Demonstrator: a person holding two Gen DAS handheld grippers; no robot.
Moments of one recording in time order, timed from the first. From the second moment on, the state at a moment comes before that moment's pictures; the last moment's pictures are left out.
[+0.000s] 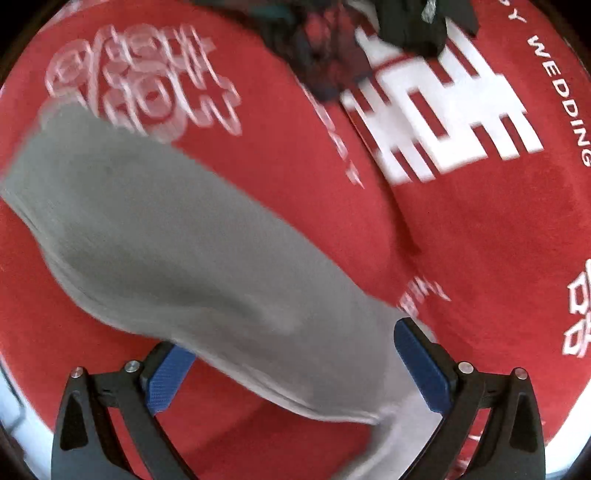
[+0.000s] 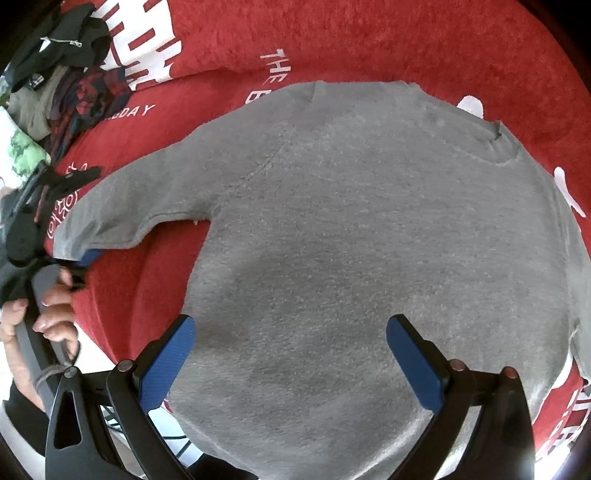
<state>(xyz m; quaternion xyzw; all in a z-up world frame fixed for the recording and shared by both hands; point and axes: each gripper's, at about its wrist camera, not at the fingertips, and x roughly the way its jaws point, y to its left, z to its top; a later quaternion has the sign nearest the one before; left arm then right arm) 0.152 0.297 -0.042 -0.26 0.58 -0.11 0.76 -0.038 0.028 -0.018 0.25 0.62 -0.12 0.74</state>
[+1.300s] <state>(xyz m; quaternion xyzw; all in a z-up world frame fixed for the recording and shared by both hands) -0.030 -0.081 -0.002 0.12 0.54 -0.51 0.66 -0.211 -0.113 -0.013 0.38 0.52 -0.31 0.70</state>
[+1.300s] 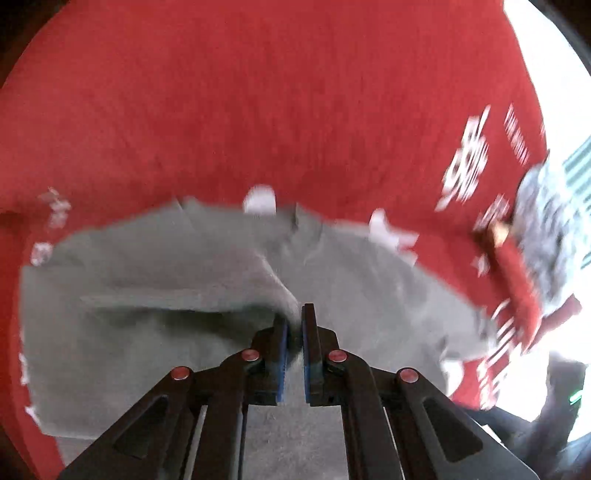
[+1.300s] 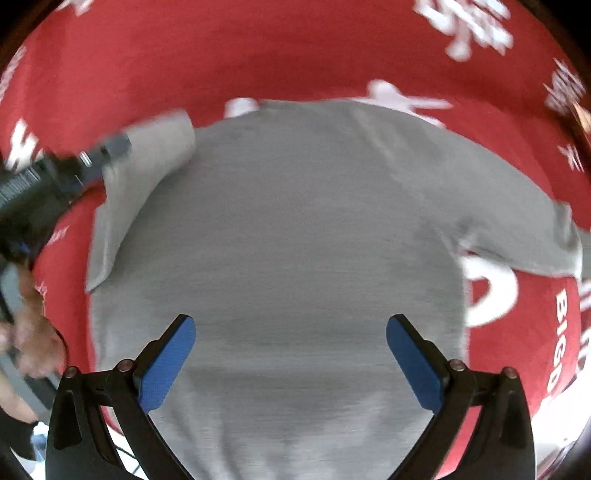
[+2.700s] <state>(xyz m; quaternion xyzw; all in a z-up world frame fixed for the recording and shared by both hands) 0.117 0.080 -0.016 0.18 0.61 -0.30 0.72 -0.204 -0.189 -0.054 0.59 0.31 -0.40 0.63</state>
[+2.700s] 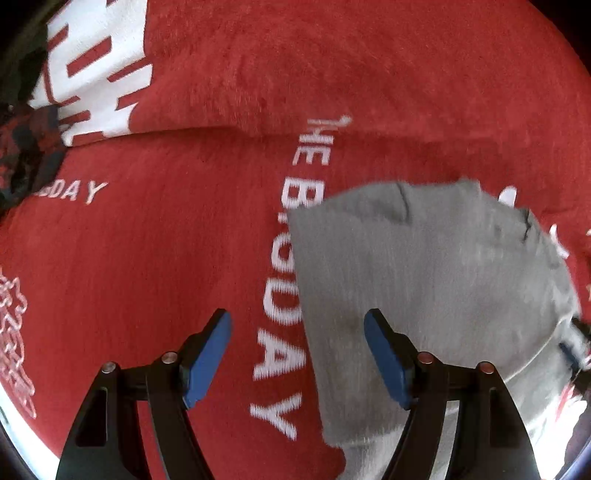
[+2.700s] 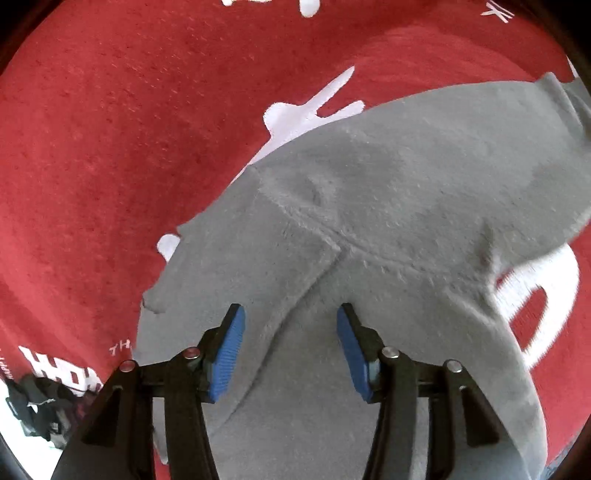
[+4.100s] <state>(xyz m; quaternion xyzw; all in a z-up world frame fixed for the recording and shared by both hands) 0.121 0.066 -0.019 0.23 0.59 -0.34 0.70 -0.159 -0.201 -0.073 0.62 0.32 -0.36 0.63</state>
